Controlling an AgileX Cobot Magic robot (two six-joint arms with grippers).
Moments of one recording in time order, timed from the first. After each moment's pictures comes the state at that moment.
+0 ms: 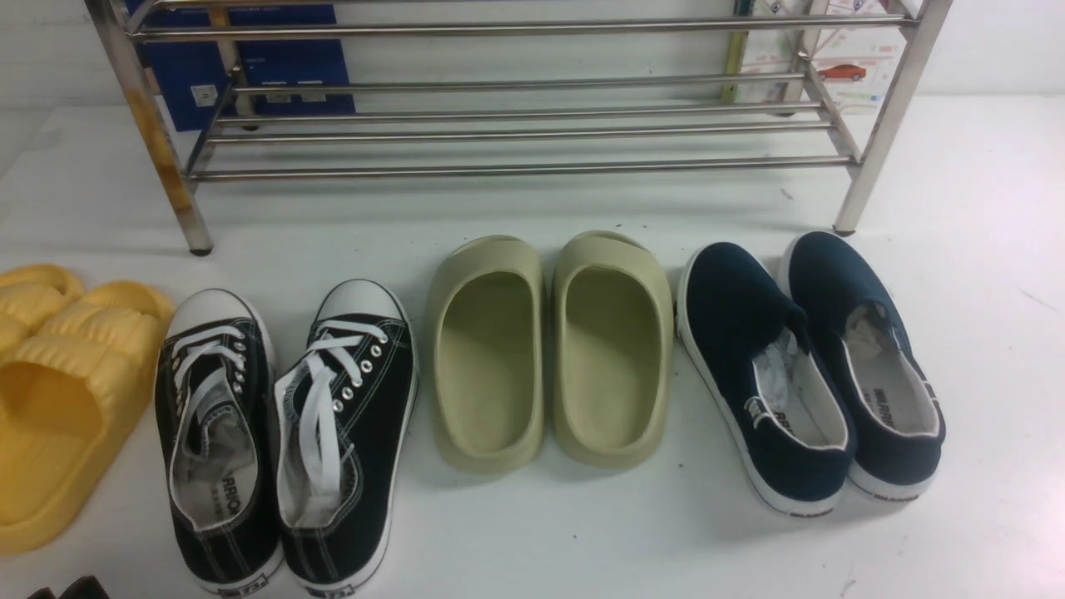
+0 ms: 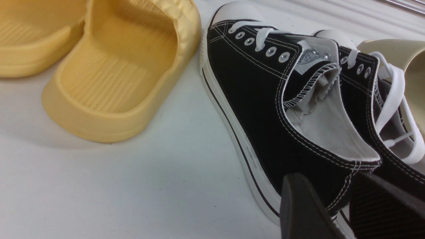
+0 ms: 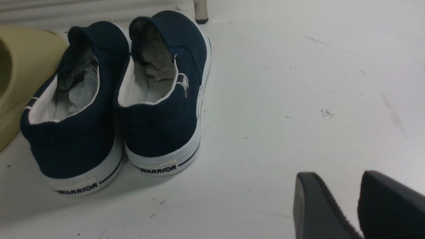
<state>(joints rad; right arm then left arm) -0.03 -0.01 0.02 -0.04 0.39 0.17 0.01 -0.01 0.03 -0.08 0.38 -0.25</state>
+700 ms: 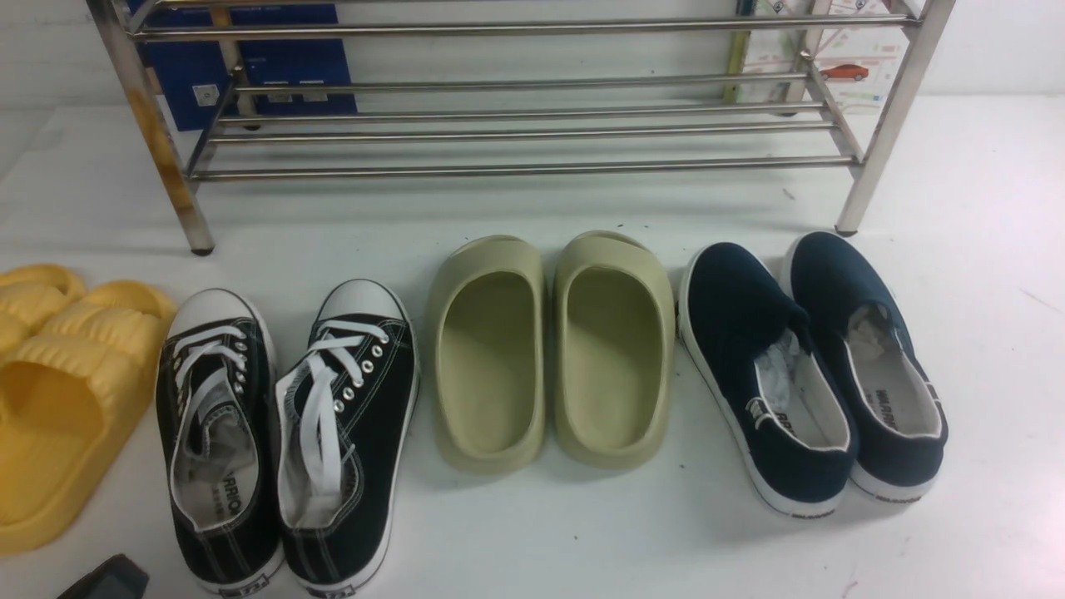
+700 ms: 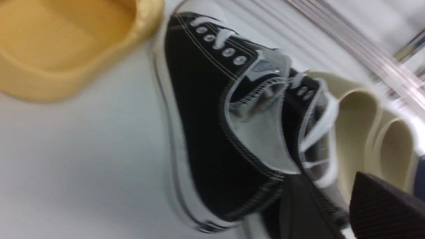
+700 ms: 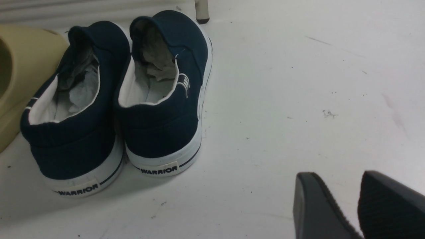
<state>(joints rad) -0.03 -0.01 0.02 -0.04 0.39 0.17 0.01 -0.01 0.03 -0.50 0.33 -0.35</state>
